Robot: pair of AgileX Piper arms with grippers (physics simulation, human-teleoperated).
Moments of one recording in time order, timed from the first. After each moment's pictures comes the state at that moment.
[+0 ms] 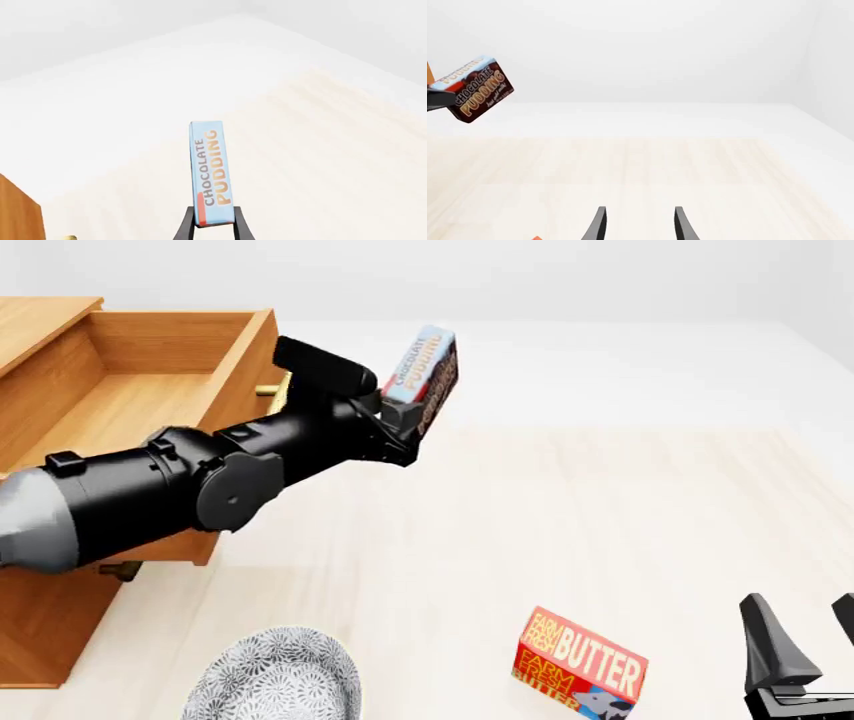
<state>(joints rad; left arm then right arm) -0.61 1.49 -1.04 -0.12 0.02 0.00 0.01 0.00 -0.01 0.00</state>
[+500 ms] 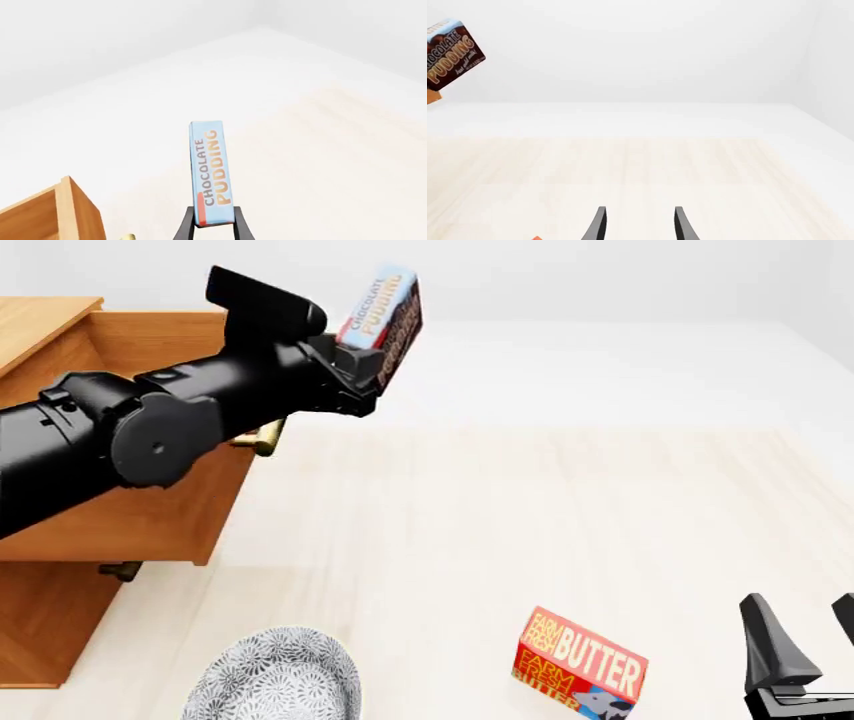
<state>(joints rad) -0.54 1.38 -1.12 0.03 0.09 0.00 0.01 0.00 -0.01 0.00</state>
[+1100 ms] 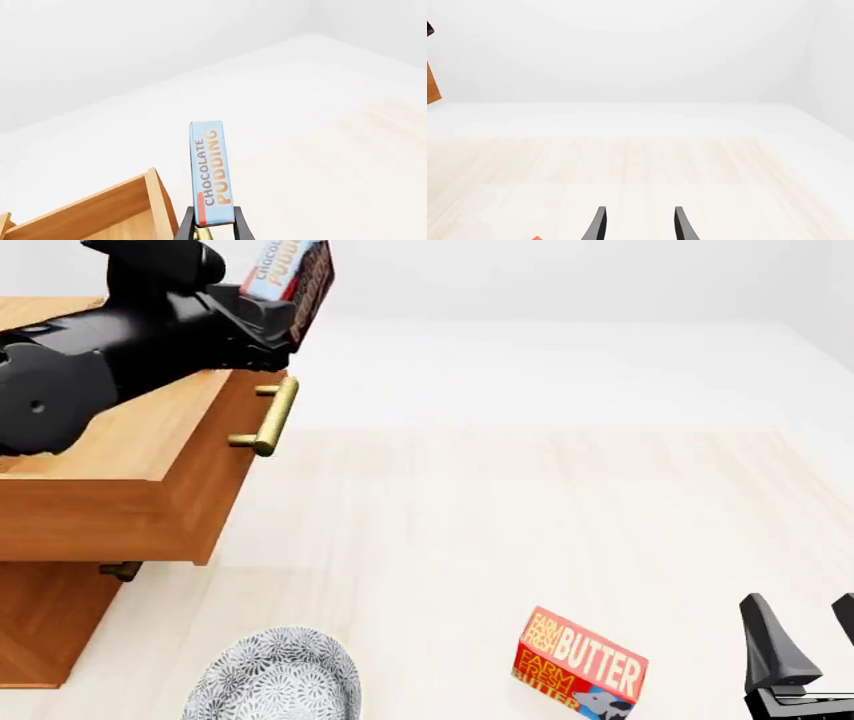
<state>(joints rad) -0.38 1.26 -1.15 0.13 0.16 0.00 0.01 0.00 -0.01 0.00</state>
